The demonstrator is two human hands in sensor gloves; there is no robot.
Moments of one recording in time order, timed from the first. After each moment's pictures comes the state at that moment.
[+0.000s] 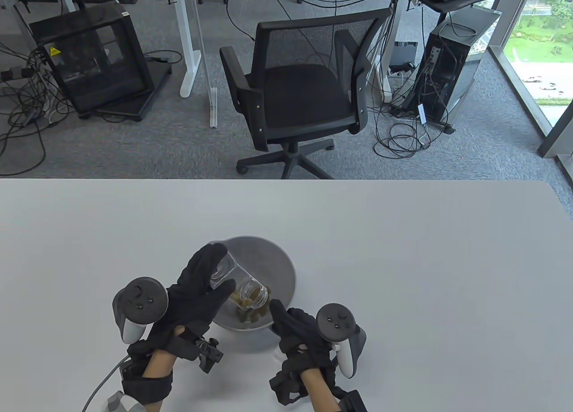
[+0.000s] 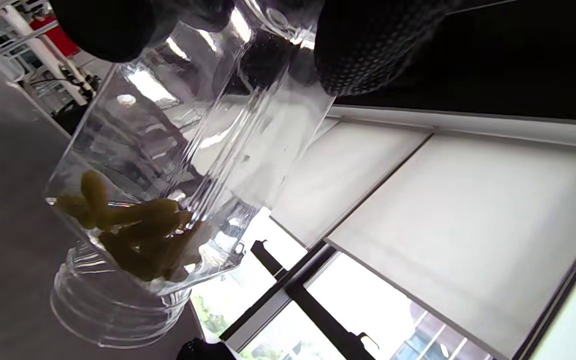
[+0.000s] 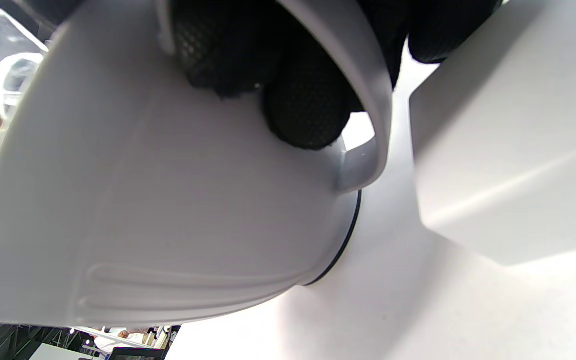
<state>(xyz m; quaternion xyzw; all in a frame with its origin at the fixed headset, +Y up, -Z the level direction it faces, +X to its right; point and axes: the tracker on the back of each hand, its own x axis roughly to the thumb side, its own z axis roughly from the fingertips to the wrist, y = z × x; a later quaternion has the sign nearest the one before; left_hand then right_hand) -0.211 -0.630 -0.306 0.13 -0.23 0.46 0.85 0.062 -0.754 -0.308 -0.03 0.08 0.85 0.52</state>
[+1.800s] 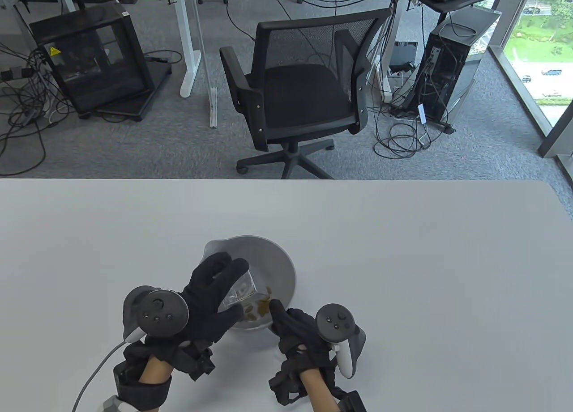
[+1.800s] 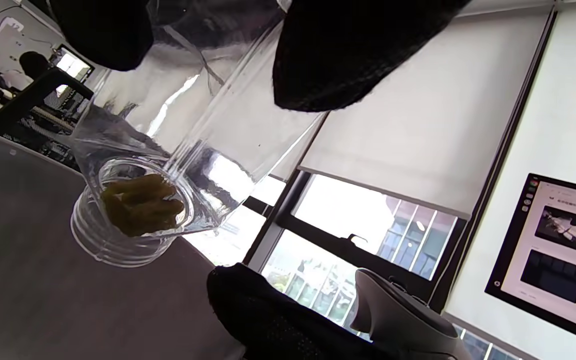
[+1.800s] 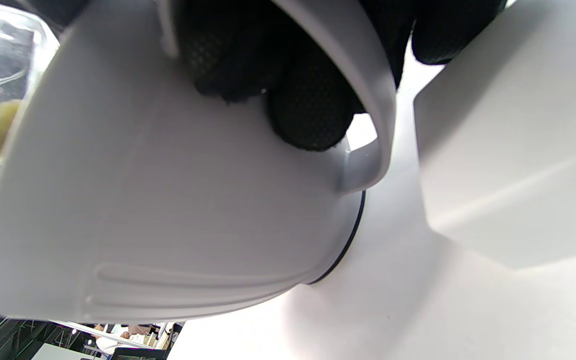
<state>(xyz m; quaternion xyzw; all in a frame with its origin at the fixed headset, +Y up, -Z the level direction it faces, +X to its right) -0.189 -0.612 -0.292 0.11 -0.32 0.31 0.89 0.062 -0.754 -0.307 -0.02 0.07 0.85 0.52</state>
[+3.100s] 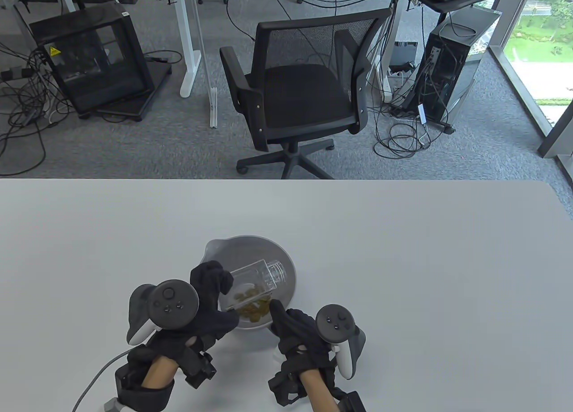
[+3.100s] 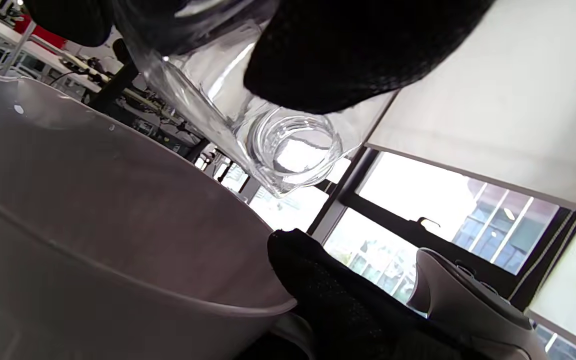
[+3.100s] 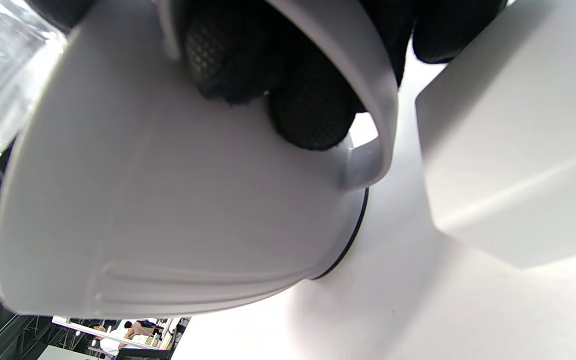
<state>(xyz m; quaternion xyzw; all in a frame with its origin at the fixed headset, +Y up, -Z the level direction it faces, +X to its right) -0.187 -0.620 -0.297 0.03 -0.25 0.29 0.92 0.062 -0.755 -0.306 -0.02 0.07 0.84 0.53</state>
